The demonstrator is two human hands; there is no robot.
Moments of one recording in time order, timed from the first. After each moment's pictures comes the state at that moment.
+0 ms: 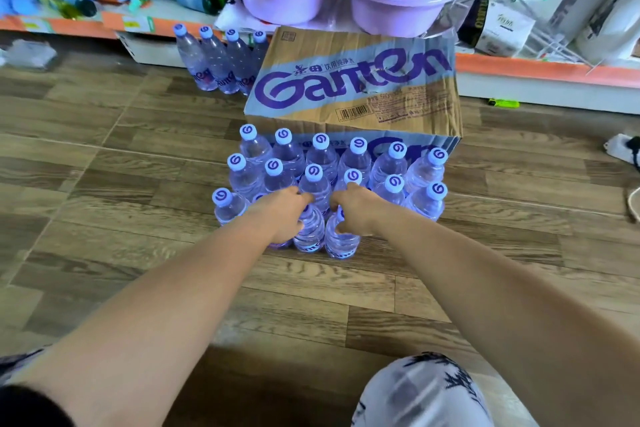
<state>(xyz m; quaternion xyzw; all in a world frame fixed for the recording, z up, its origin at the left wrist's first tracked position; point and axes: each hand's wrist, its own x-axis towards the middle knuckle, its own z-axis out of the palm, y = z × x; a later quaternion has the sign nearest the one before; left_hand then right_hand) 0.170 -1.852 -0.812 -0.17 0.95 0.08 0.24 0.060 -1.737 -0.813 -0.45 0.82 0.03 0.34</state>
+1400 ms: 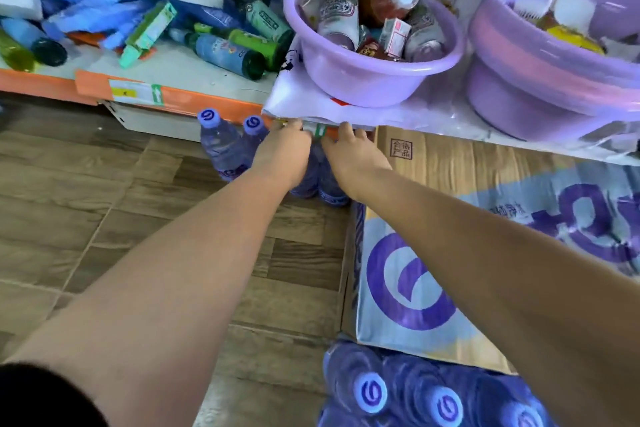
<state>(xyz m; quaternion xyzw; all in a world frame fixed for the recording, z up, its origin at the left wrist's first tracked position) -0.051 -2.271 -0.857 -0.25 0.96 0.05 0.06 -0.111 -2.167 -0.834 -0.48 0.87 0.06 0.11</state>
